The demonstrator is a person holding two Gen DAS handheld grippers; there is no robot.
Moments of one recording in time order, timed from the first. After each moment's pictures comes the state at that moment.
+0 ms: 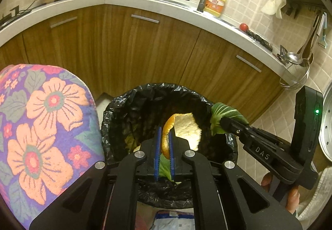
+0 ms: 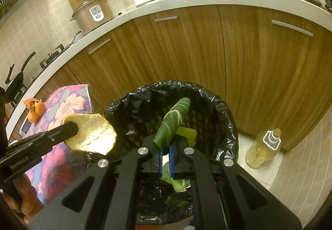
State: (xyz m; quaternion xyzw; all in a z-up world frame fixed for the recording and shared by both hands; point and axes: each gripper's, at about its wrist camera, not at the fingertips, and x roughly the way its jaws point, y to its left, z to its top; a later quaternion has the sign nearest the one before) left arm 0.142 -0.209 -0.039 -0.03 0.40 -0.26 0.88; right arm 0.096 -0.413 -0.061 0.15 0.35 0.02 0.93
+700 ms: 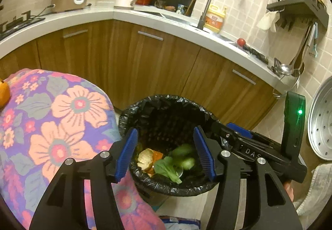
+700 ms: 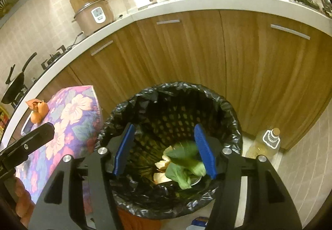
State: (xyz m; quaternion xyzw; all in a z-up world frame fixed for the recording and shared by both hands) left arm 0.105 -0.165 -0.005 -0.05 0.35 -0.25 0.90; right arm 0.085 -0.398 -0.045 0.15 0.34 0.02 0.93
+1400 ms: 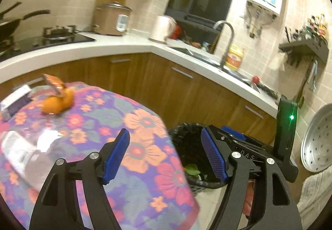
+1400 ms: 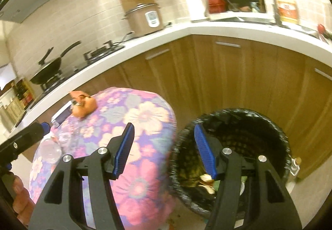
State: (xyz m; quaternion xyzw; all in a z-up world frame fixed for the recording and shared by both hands) left arm 0.037 -0.033 0.062 -0.10 0.27 -0.17 0.94; right arm 0.079 -0.267 0.022 0.09 0.29 0.15 0.94
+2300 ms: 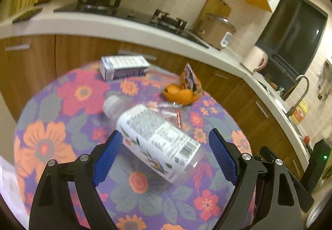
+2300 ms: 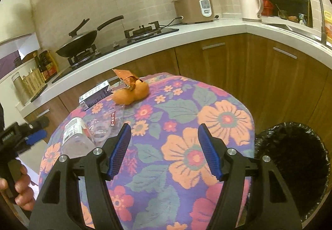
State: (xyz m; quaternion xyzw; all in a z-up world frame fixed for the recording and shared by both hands) left arm 0.003 0.154 0.030 -0.25 0.30 0.09 0.92; right arm 0.096 -0.132 0.015 0.03 0.30 0.24 0.92
